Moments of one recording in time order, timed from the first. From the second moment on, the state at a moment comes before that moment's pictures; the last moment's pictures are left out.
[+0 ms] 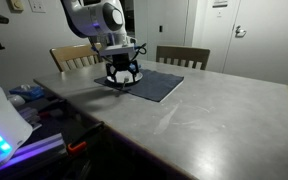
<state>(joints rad) 0.05 0.29 -0.02 -2.53 -0.42 2.79 -0.26</state>
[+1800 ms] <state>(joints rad) 0.00 0.37 0.06 -2.47 -0.29 2.78 -0.41</state>
